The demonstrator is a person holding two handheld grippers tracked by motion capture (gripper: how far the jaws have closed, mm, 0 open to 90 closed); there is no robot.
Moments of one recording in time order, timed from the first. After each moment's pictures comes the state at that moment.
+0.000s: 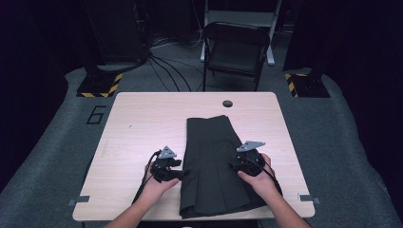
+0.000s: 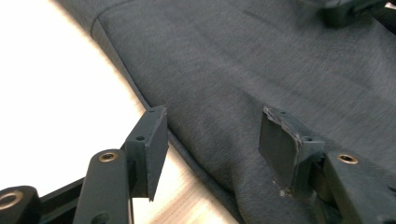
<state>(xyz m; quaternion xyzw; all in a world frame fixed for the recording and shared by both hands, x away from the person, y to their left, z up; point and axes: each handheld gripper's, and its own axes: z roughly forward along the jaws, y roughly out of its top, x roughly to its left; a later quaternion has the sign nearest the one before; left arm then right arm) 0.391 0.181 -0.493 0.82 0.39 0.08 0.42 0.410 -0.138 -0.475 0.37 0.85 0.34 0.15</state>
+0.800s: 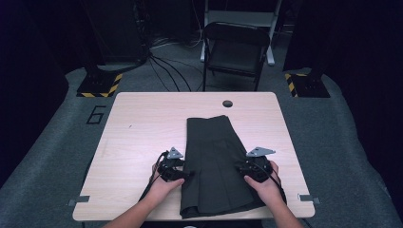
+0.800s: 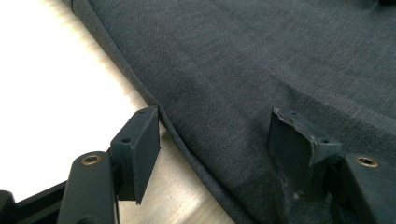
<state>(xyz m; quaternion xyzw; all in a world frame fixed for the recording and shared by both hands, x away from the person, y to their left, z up) 0.407 0.167 -0.520 0.83 0.38 0.09 0.40 0.397 -0.166 -0.493 0.43 0.81 0.35 0.17</state>
